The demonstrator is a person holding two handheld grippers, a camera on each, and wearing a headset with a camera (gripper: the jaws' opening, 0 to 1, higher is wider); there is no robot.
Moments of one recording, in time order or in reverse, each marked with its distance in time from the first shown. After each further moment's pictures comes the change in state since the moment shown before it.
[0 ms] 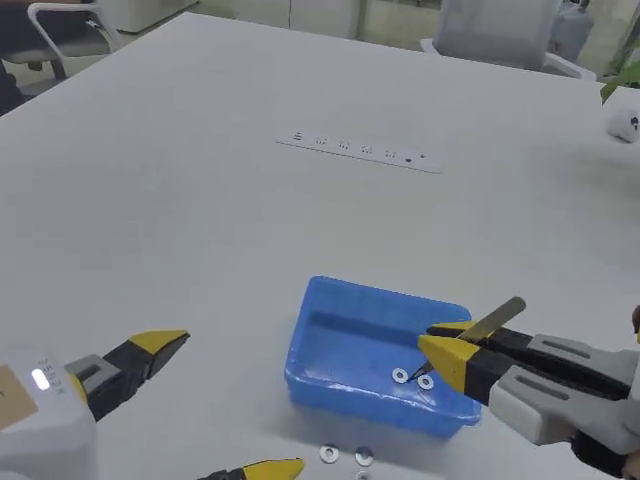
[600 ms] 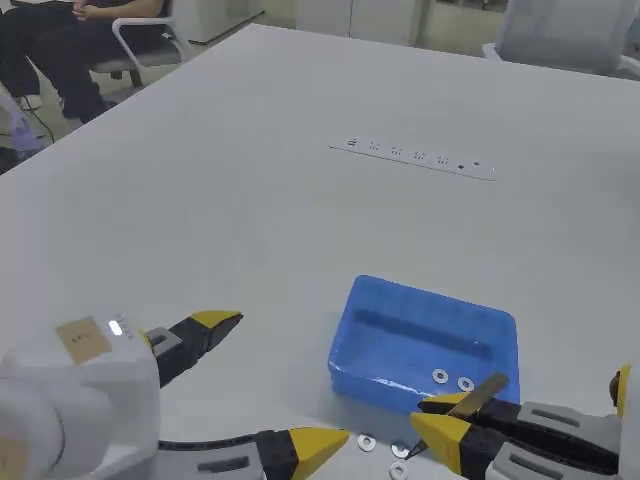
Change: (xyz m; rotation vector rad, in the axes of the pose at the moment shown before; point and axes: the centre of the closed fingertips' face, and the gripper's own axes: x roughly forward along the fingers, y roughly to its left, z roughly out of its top) left arm 0.001 0.001 0.006 -0.067 -0.035 0.003; right arm 0.015 0.042 -0.052 -0.007 0.136 0.219
